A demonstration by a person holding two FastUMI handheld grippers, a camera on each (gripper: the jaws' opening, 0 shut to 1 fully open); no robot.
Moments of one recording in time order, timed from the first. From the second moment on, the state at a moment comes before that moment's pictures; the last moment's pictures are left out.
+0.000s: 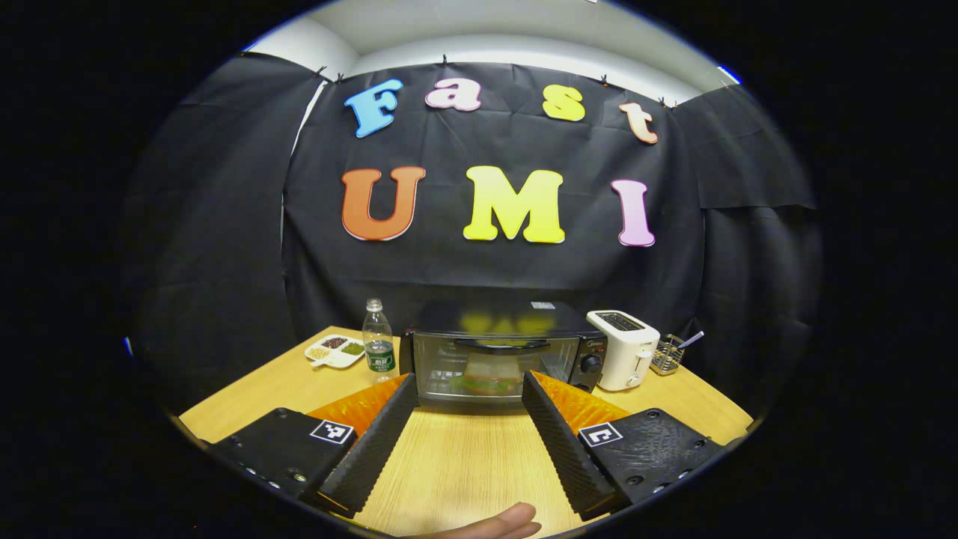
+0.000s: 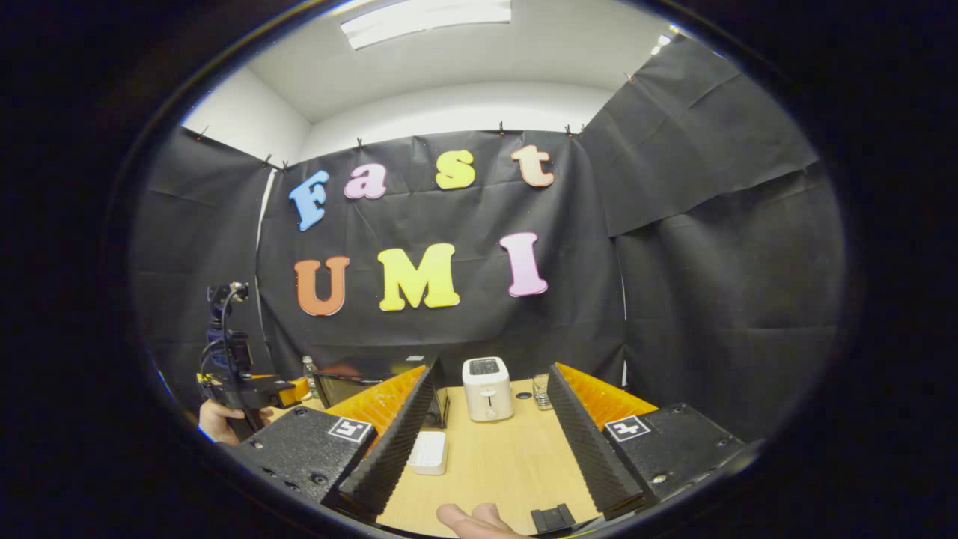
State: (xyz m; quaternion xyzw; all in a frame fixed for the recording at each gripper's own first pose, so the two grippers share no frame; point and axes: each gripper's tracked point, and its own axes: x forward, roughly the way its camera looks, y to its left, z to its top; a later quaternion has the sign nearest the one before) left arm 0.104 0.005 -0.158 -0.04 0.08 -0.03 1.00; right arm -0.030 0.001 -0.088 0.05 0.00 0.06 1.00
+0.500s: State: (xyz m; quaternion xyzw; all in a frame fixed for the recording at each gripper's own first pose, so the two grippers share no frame) left arm -0.015 0.032 -0.074 -0.03 0.01 0.00 1.00; right arm -0.060 0.001 -0.077 0.03 -0.01 0.06 1.00
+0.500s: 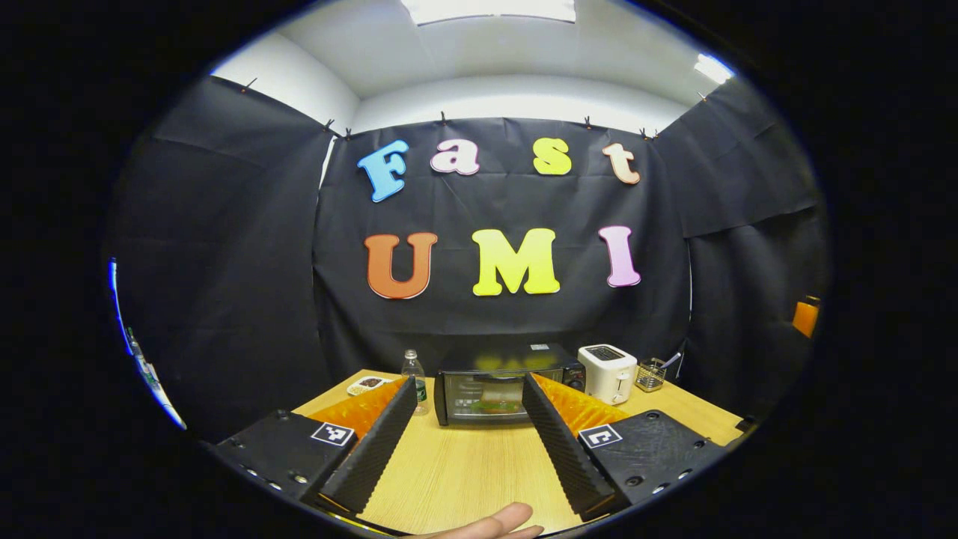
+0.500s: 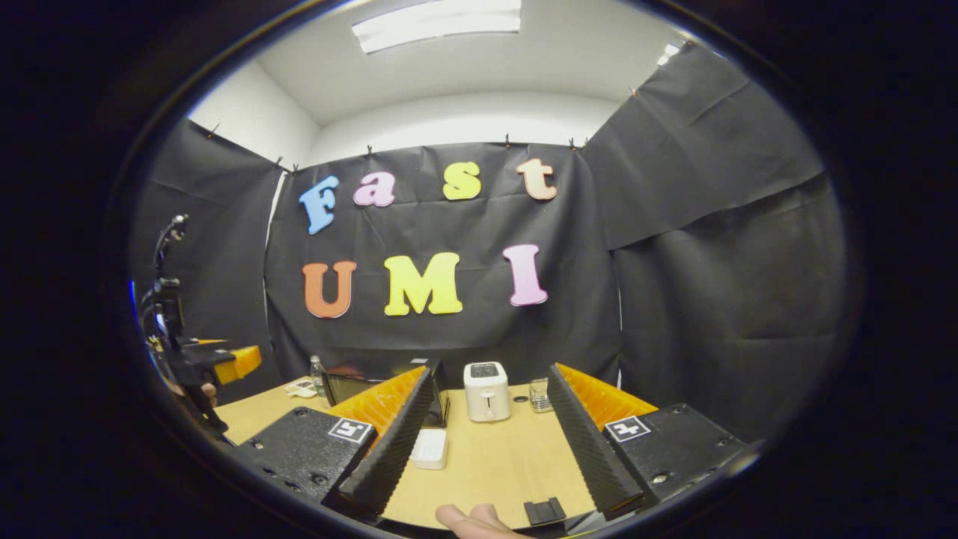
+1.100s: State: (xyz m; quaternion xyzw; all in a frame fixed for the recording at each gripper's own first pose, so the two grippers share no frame) left arm -0.093 0.014 -0.073 -0.01 0.00 -0.01 1.00; right arm -0.074 0.011 -0.076 0.02 -0.01 0.07 1.00
